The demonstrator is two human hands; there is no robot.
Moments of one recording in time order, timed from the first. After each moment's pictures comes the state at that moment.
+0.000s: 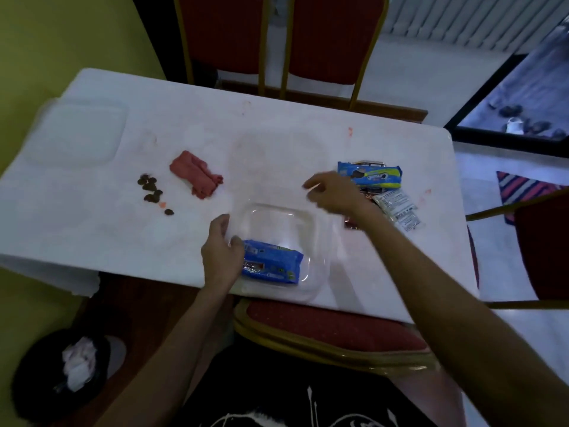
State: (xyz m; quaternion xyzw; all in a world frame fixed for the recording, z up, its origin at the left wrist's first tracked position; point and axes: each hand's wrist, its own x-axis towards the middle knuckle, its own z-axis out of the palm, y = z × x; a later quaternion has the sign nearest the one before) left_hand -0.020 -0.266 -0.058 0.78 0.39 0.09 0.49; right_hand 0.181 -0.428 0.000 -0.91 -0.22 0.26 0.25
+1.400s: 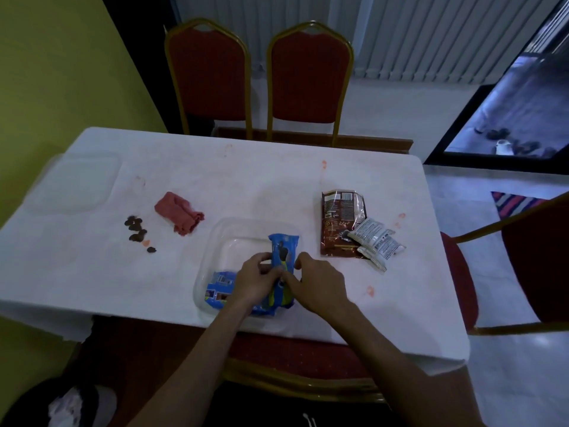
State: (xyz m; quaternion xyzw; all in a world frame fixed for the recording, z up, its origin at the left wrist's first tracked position) left_hand 0.032 -0.350 -0.055 0.76 0.30 -0.09 0.57; right_hand 0.075 -0.495 -0.016 -0.95 -0.21 0.16 0.17
